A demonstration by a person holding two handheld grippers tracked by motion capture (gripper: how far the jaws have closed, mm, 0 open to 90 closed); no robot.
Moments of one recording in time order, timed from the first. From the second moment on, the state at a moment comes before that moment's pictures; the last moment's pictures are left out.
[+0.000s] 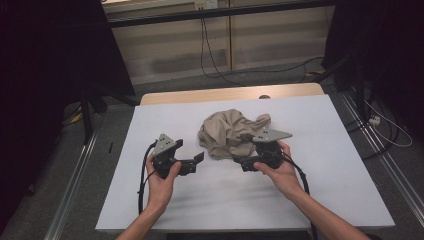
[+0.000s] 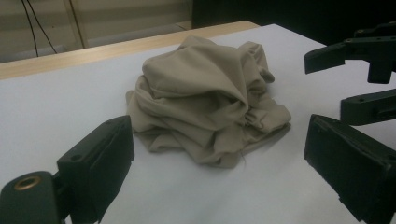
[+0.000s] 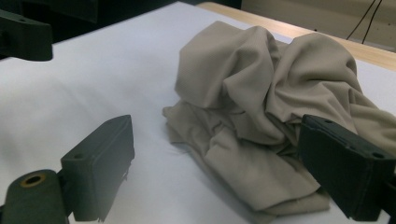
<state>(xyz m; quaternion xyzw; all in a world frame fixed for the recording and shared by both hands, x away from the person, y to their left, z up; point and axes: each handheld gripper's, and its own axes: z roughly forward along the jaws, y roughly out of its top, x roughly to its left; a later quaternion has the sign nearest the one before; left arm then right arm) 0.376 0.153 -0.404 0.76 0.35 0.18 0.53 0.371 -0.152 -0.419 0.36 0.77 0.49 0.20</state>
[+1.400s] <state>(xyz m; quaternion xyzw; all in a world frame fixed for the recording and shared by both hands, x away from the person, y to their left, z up) 0.431 0.092 -0.437 0.83 0.33 0.13 0.44 0.432 -0.166 -0.408 0.41 0.78 0.43 0.22</state>
